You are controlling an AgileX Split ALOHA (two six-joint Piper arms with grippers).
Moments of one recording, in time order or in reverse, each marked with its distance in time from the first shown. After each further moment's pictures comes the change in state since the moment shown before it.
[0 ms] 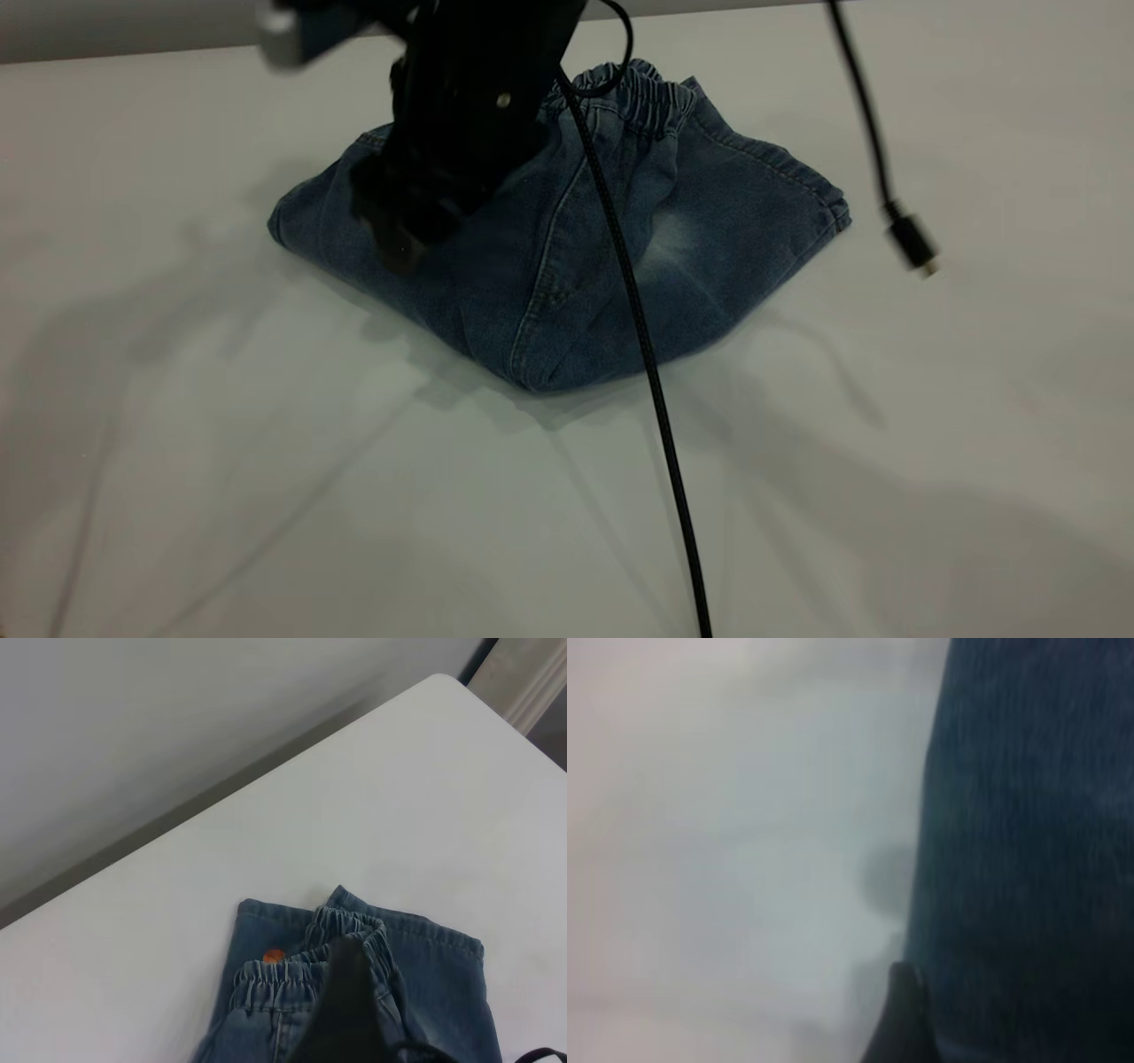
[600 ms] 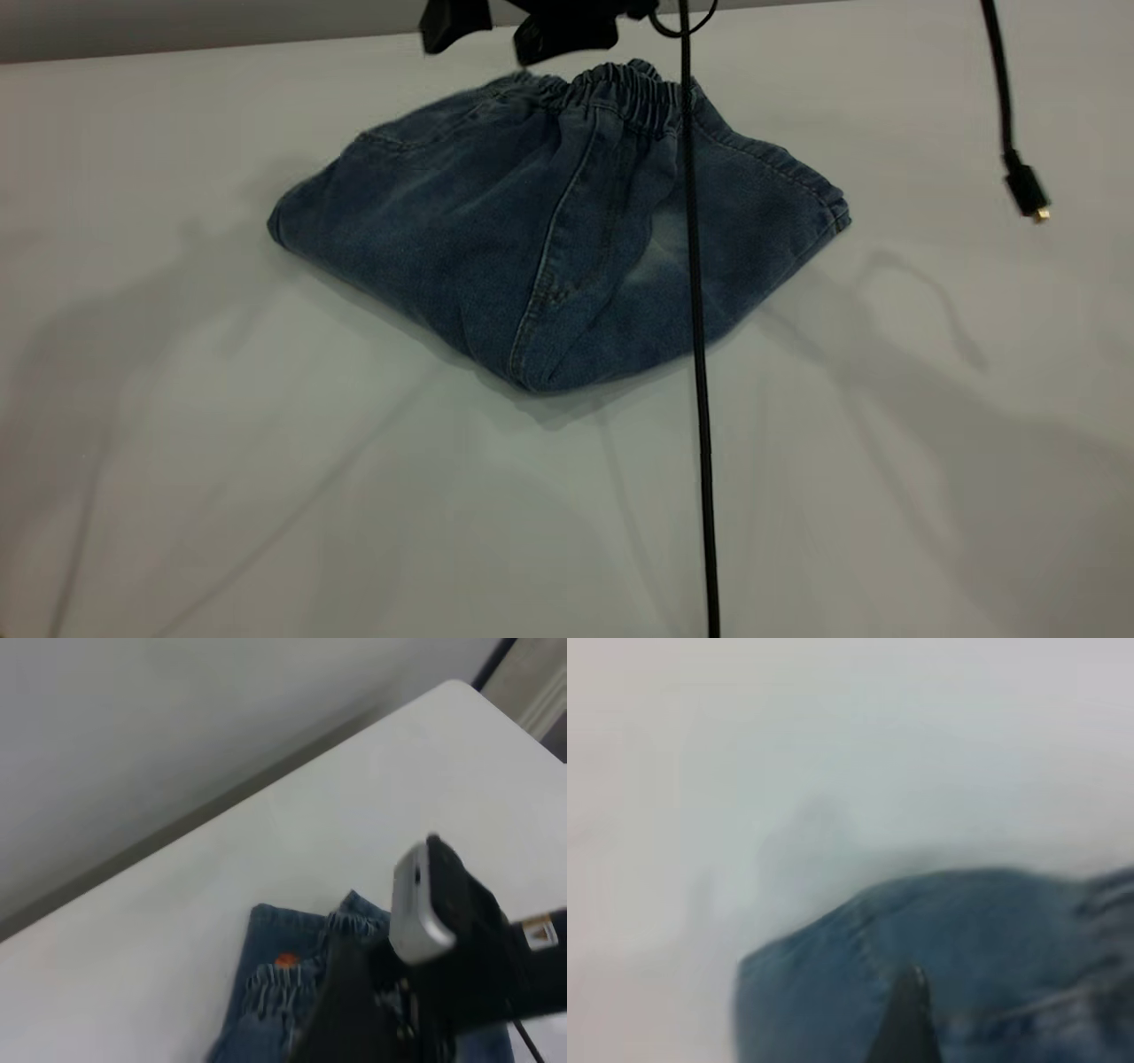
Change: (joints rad) left arm 0.000 0.000 0.000 0.009 -0.016 0.001; right arm -0.235 0.000 0.001 0.882 -0.254 -0.343
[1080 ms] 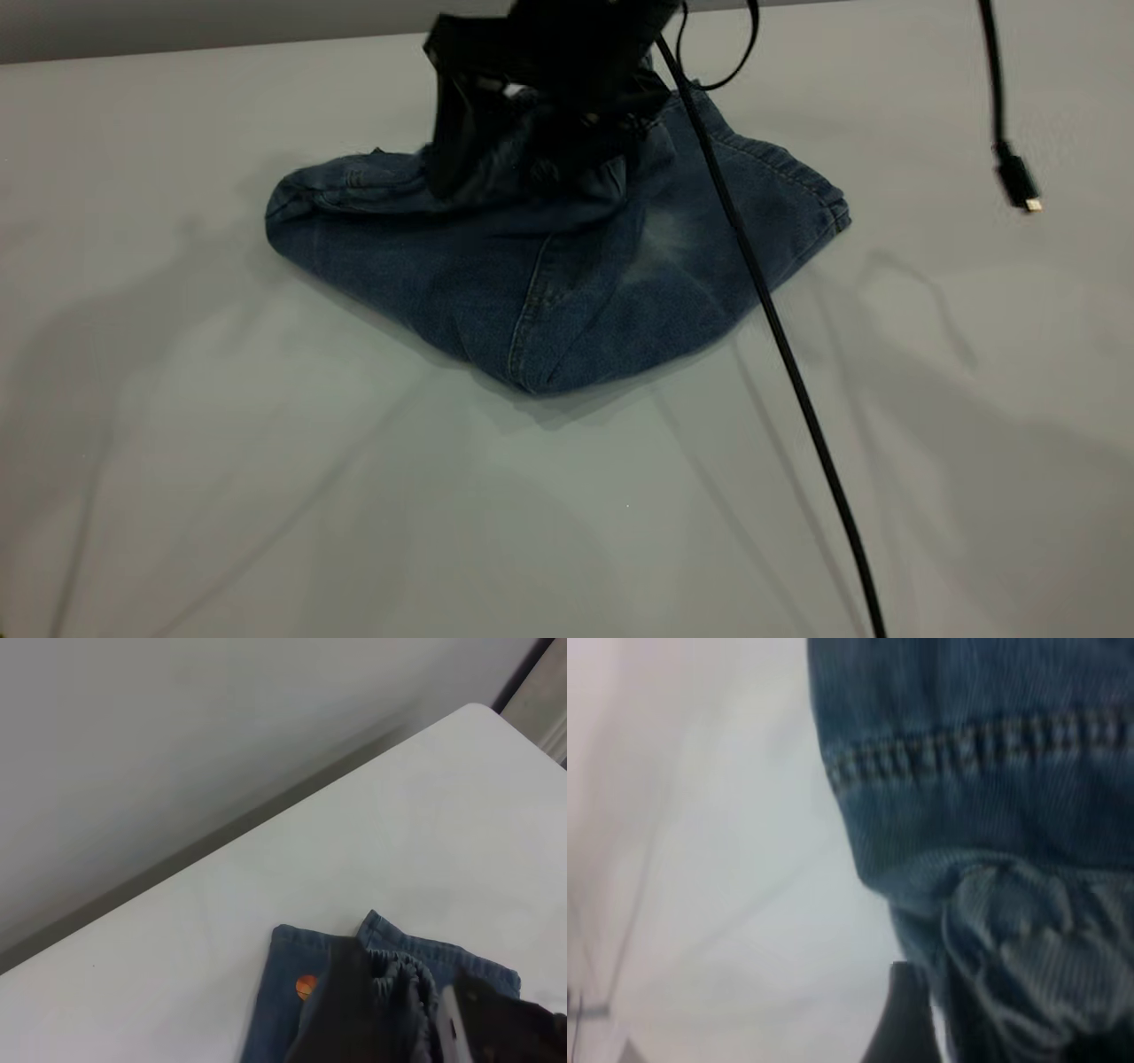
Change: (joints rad) left arm 0.000 0.000 0.000 0.000 -0.051 -0.002; right arm 0.003 -0.010 0.000 -0.260 0.482 0.246
